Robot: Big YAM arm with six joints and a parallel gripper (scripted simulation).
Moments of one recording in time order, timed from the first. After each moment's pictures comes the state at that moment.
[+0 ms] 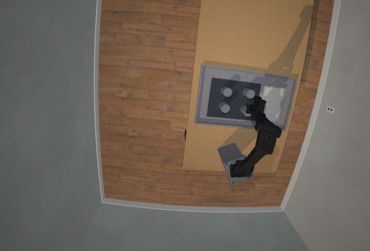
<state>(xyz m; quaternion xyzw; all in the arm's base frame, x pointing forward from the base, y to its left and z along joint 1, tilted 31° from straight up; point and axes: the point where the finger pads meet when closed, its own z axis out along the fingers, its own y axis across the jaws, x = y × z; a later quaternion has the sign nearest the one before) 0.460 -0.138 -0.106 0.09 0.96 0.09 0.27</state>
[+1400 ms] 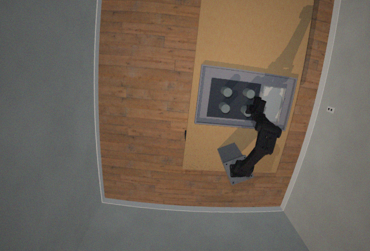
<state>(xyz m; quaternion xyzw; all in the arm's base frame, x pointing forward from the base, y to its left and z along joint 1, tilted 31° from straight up) 0.459 -0.138 -0.105 0.08 0.95 0.09 0.27</state>
